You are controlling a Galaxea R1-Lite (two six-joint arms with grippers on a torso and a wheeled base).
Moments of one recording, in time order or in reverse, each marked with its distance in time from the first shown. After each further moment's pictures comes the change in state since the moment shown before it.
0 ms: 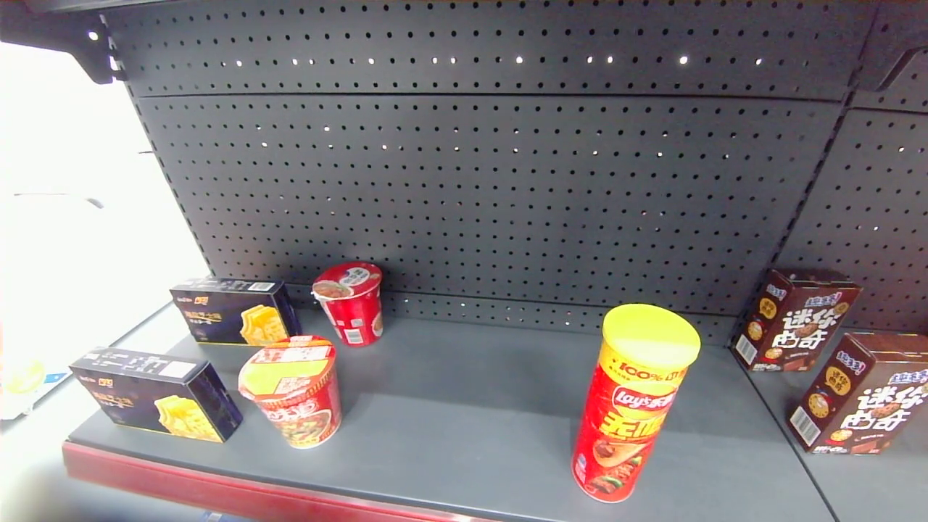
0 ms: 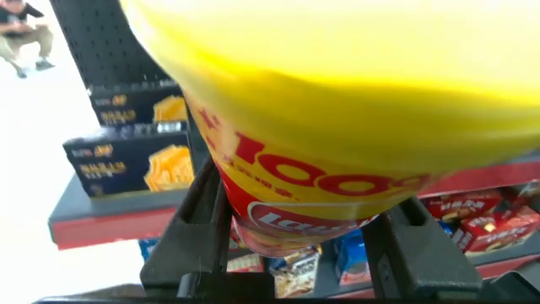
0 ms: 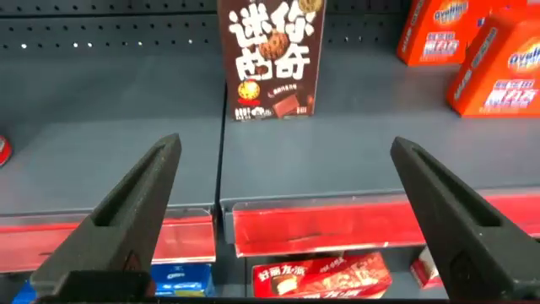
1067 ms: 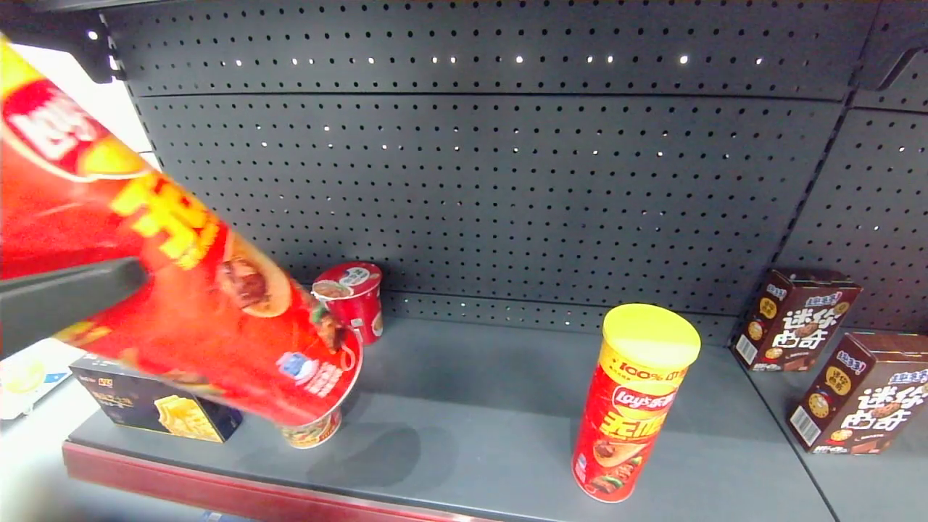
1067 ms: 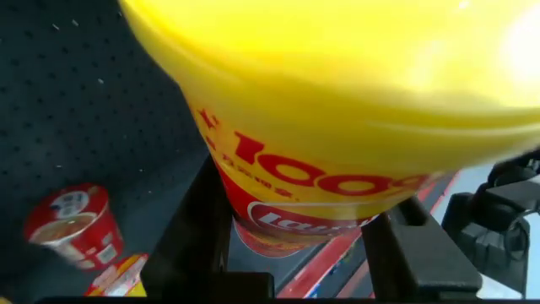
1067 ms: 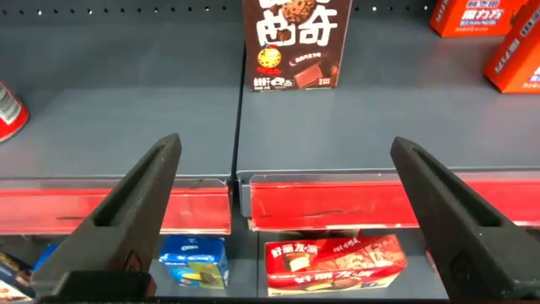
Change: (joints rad) left arm -0.119 0.789 -0.115 -0.643 -0.457 0.025; right arm -0.001 -0.008 0.011 0.070 0.058 0.010
